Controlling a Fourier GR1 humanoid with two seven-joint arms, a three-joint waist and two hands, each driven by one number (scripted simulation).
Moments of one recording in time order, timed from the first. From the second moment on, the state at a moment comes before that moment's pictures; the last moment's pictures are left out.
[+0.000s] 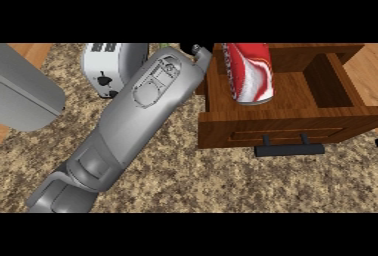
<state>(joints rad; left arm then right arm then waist) -1.28 0.00 -0.25 -0.85 0.17 0.53 0.24 0.27 -0.02 -0.27 -2.19 -0.12 0.22 0.12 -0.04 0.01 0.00</state>
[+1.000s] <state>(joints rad) -1.48 0.00 -0.41 -0.48 0.40 0.59 0.09 0.19 -0.03 -0.26 -2.15 -0.08 0.19 0.13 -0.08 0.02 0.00</state>
